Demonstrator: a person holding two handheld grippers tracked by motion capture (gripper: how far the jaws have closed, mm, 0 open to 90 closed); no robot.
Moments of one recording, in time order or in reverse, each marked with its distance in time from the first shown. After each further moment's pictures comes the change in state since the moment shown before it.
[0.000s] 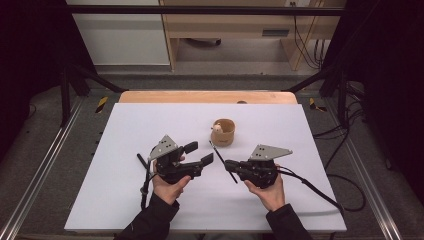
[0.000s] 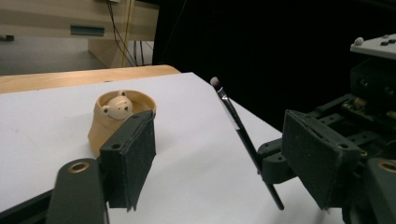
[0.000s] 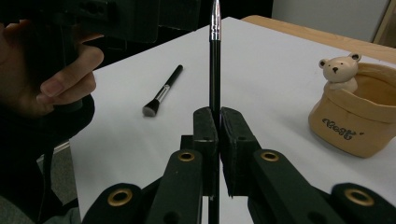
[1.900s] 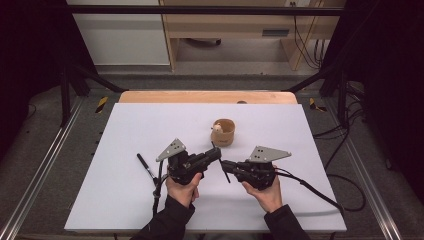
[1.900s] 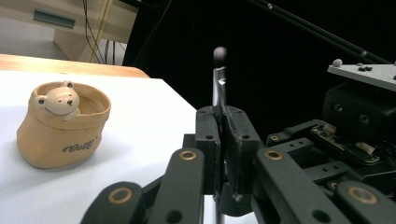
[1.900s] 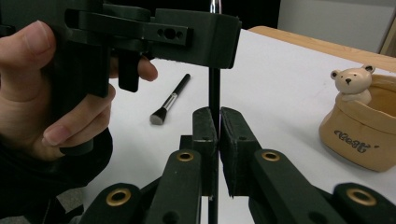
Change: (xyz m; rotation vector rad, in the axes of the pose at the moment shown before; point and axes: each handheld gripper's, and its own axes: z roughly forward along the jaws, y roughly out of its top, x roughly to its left) left arm -0.012 -0.013 0.020 -0.054 -0.082 -0.126; right arm 0.005 -0.001 0.004 -0.040 0.023 -0.013
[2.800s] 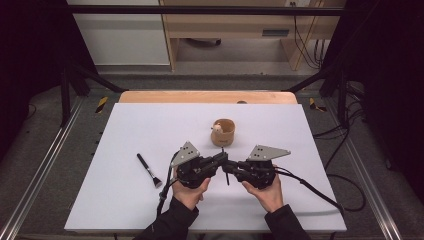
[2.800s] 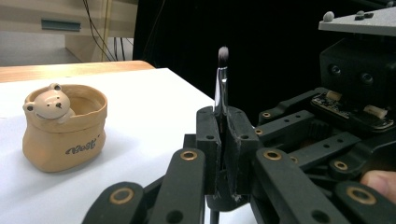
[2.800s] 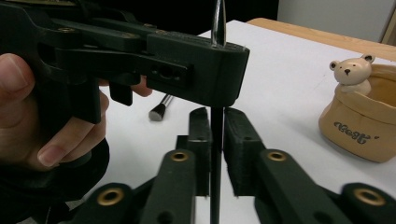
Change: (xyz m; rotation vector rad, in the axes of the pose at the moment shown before) left arm -0.019 -0.005 0.013 0.075 0.033 0.137; right arm -0.002 0.001 0.000 0.025 -0.004 0.027
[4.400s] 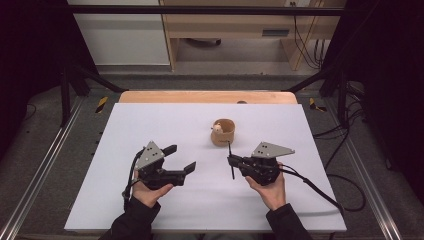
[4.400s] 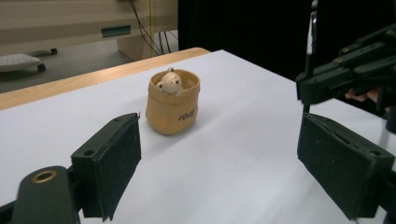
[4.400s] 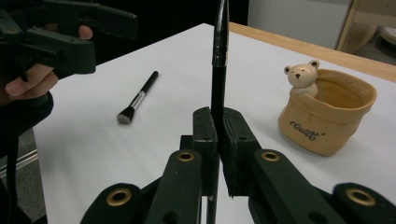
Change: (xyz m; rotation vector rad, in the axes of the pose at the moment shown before) left arm 0.051 0.001 -0.076 0.090 0.173 0.185; right arm -0.007 0.004 -0.007 -0.007 -0.123 -0.021
